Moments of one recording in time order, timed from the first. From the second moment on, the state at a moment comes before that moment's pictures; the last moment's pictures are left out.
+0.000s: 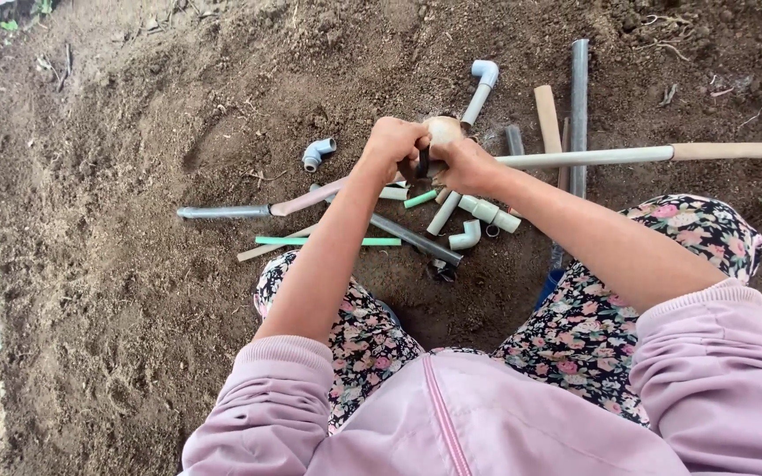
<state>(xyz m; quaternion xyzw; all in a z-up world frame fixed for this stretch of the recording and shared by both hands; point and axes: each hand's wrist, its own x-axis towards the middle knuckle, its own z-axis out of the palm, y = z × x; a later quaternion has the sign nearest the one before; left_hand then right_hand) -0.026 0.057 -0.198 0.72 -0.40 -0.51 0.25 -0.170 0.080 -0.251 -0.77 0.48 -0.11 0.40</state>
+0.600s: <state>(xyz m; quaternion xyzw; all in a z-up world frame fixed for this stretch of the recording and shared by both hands) 0.005 0.050 -0.129 0.69 -0.46 -0.52 0.21 -0.169 0.109 -0.251 -0.79 0.41 -0.28 0.36</state>
